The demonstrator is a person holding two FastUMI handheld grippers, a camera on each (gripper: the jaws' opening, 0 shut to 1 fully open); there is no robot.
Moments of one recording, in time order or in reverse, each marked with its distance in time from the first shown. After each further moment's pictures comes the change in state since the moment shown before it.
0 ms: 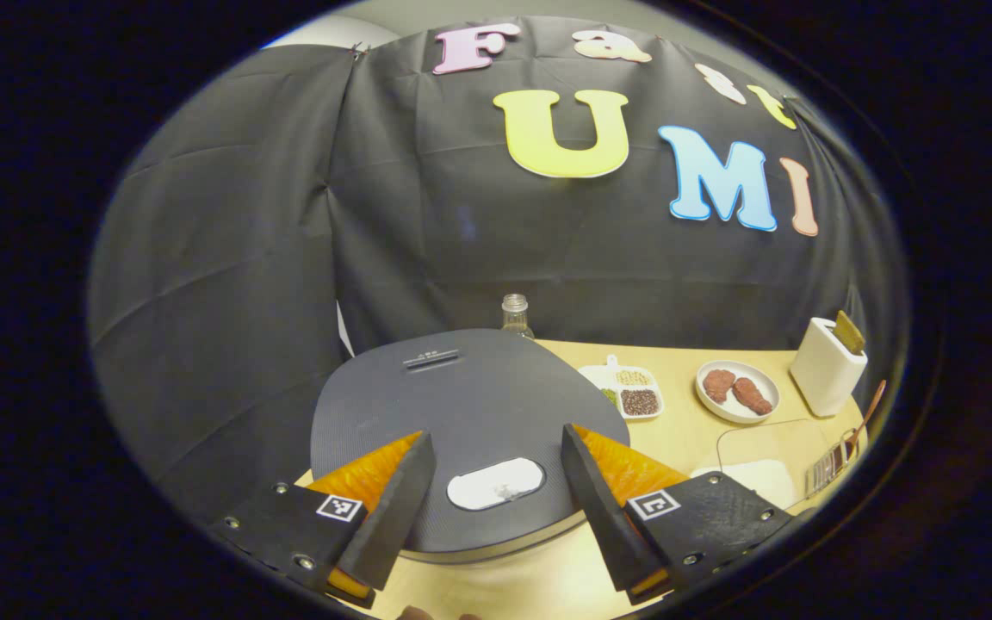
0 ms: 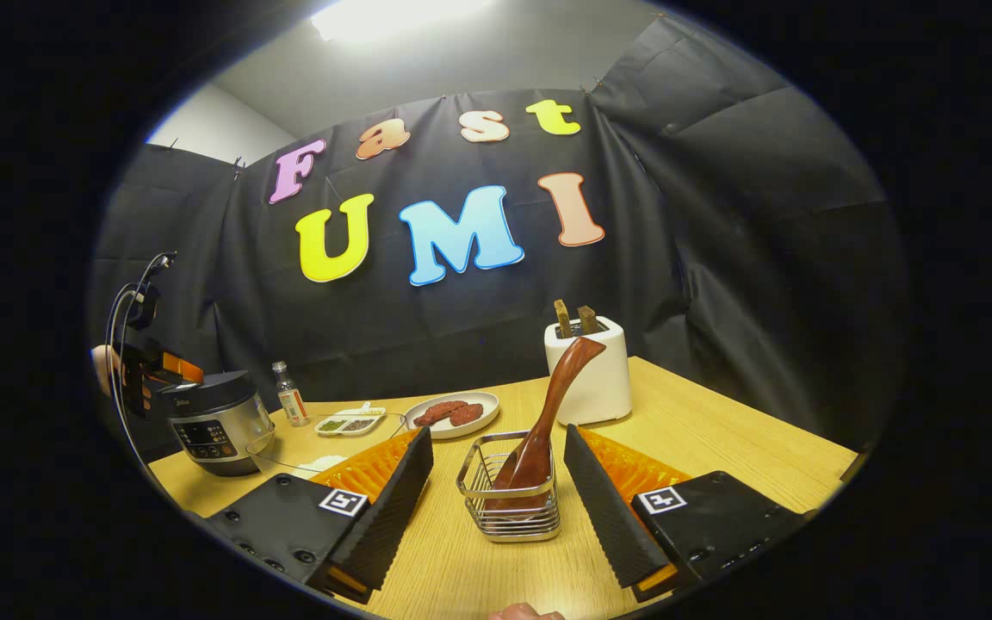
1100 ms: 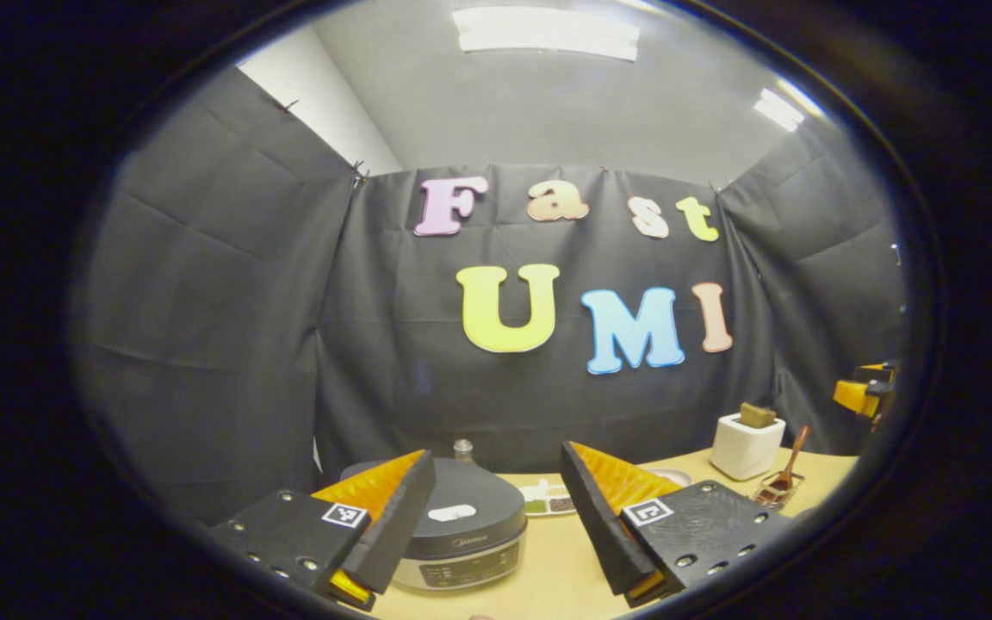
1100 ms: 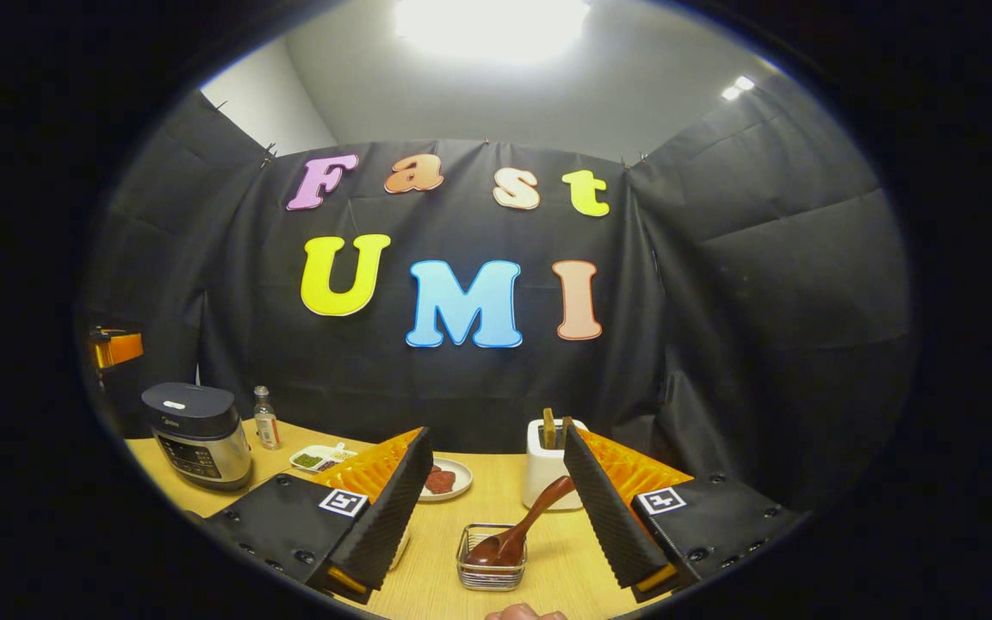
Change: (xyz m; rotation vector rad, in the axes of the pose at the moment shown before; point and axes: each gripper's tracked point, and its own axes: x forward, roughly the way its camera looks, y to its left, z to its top) left arm -0.173 -0.016 0.053 -0.019 -0.576 -0.134; right arm -0.020 0.039 0.131 -0.220 -0.169 -0.077
